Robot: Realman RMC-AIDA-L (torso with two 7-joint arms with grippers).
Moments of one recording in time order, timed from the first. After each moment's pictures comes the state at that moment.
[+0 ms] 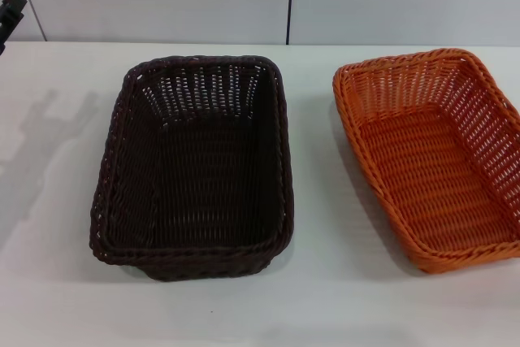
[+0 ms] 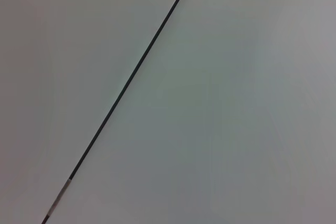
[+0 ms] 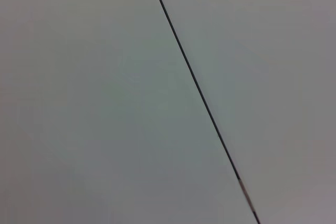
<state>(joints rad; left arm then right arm) -0.45 -2.06 -2.52 -0.37 1.01 -1.15 2.00 0.32 2.06 -0.16 -0.30 -1.33 -1.34 0.95</state>
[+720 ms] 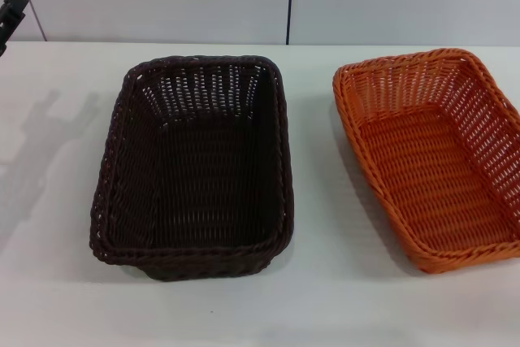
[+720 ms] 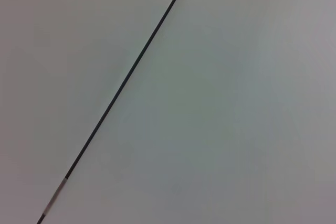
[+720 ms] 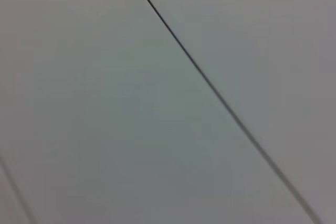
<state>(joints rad) -0.45 -2.06 -2.52 -0.36 1.01 -1.16 1.99 0.27 2.03 -0.18 -0.36 -1.33 -1.55 1.25</state>
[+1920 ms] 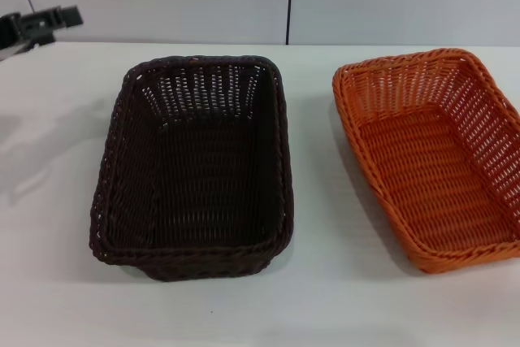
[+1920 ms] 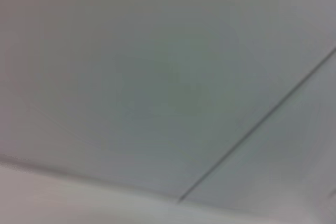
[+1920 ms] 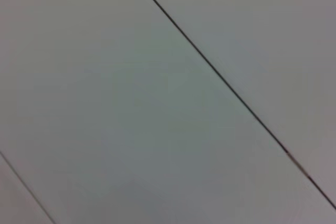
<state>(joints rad) -0.44 -1.81 -2.16 -0.81 1.58 -1.16 0.91 0.20 1.98 -0.29 -0.57 -1.44 -1.48 1.64</state>
